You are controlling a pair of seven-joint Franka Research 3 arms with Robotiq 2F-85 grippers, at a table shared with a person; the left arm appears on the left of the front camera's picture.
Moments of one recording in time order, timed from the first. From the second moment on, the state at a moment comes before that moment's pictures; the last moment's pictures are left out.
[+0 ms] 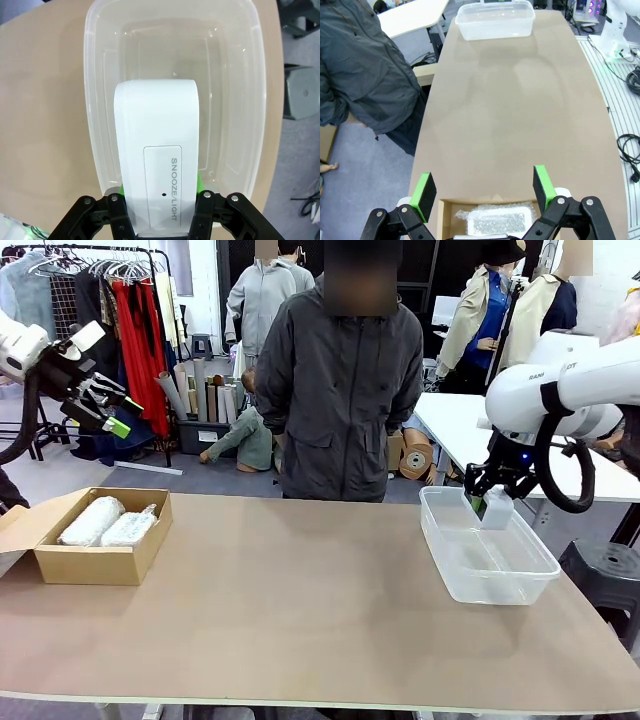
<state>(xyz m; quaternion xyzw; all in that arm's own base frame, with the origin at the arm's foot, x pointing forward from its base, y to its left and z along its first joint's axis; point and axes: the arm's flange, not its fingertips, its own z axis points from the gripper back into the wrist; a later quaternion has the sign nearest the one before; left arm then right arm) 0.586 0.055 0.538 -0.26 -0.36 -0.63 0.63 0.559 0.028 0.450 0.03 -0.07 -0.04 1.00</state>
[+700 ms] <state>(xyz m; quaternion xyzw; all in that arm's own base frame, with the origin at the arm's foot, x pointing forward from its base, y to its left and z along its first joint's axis) 0.586 0.055 0.538 -0.26 -0.36 -0.63 0.63 0.578 0.014 0.392 0.03 -0.04 -0.07 1.00</state>
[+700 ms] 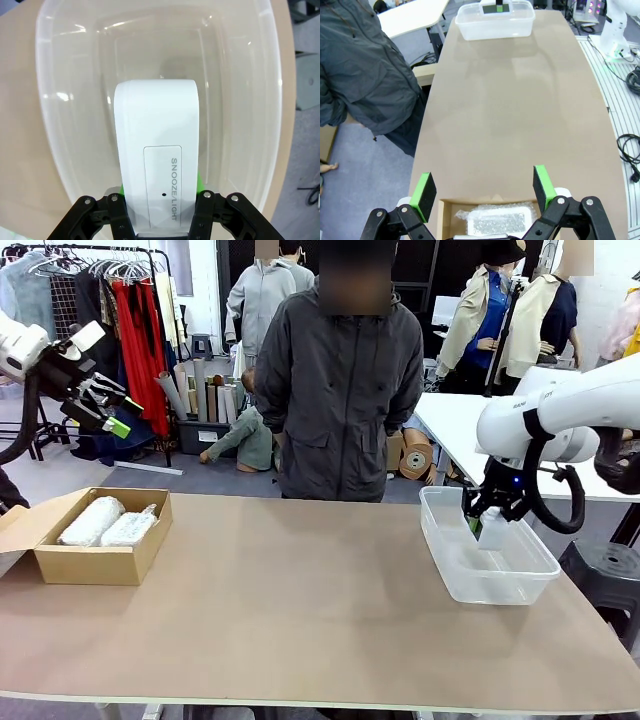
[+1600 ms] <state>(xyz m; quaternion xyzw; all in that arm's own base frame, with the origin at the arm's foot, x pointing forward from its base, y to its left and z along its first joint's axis) 0.586 0.055 0.538 -0.26 -0.36 -0.63 0.63 0.584 0.008 0.347 0.01 -0.01 -0.08 1.00</state>
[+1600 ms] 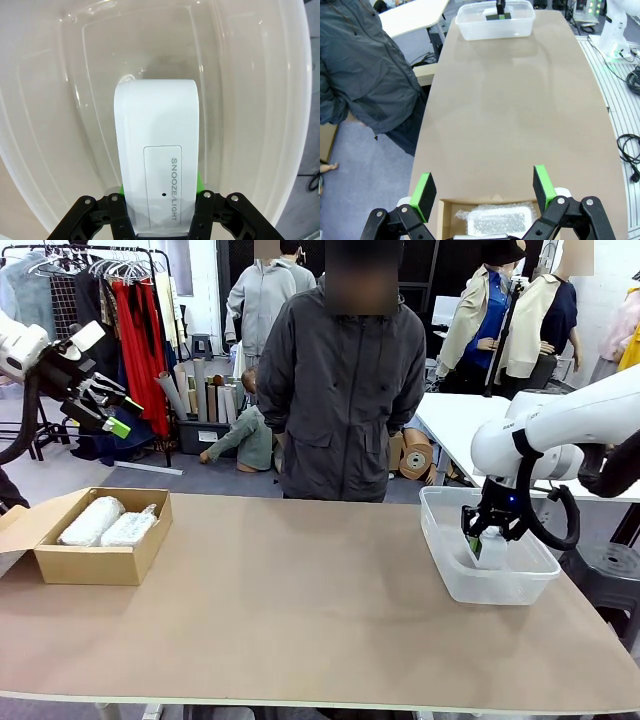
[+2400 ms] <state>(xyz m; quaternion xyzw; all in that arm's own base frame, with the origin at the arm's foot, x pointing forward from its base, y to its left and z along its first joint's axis) 0.586 0.055 0.538 -0.26 -0.36 -0.63 0.63 0.583 0.007 0.336 0.01 0.01 -0.09 1.00</state>
